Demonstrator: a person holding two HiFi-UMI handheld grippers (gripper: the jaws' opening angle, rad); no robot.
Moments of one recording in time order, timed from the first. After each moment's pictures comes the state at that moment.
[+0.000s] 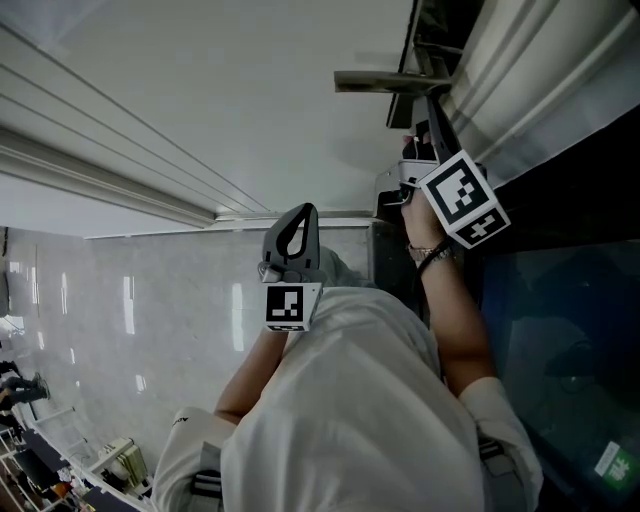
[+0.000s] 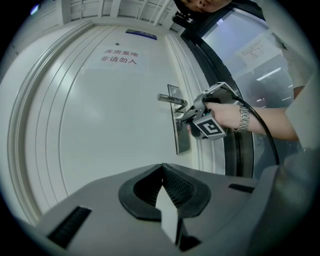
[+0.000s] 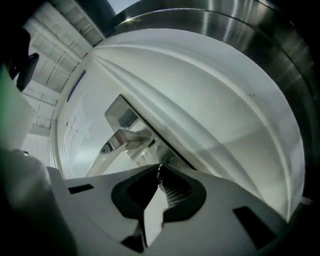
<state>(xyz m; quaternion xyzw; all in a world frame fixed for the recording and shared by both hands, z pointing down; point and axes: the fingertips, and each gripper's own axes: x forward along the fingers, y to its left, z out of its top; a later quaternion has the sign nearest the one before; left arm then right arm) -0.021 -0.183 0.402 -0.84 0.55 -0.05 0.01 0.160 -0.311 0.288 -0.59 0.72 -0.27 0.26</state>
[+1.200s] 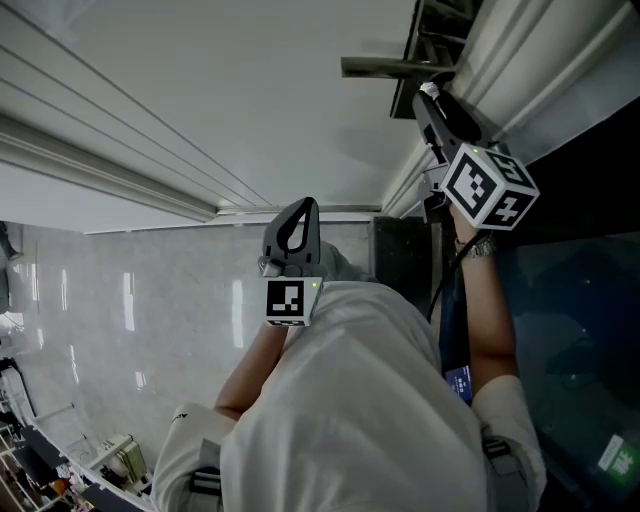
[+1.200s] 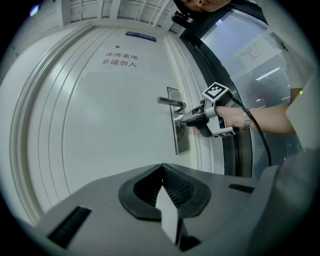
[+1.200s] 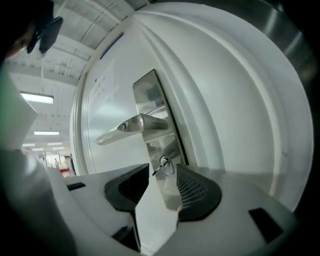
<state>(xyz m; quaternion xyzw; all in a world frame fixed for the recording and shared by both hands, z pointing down) -0.026 -0.175 0.407 -0.84 0.55 -0.05 0.01 0.152 -0.307 0.297 -0.54 0.83 -0.15 0.03</state>
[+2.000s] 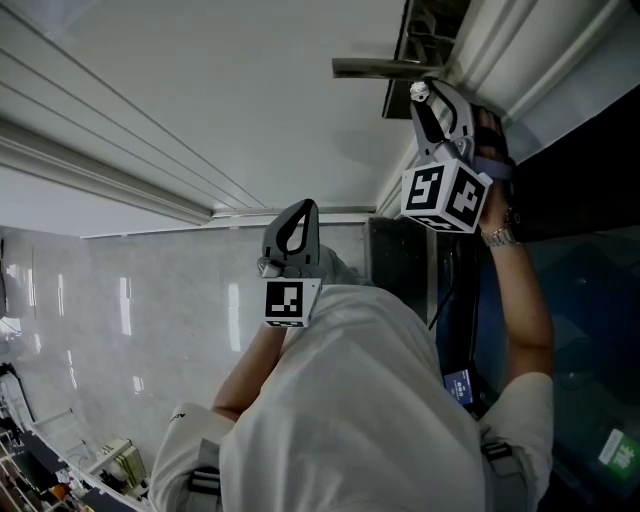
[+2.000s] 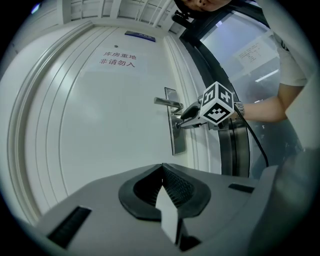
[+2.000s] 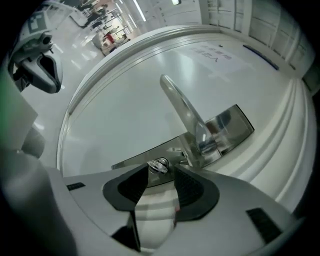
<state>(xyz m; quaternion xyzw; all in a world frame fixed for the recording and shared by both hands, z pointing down) -0.016 -0.171 0.405 -0.84 0.54 -0.05 0.01 0.143 -0.305 0.302 -0.50 0.67 0.35 -0.43</state>
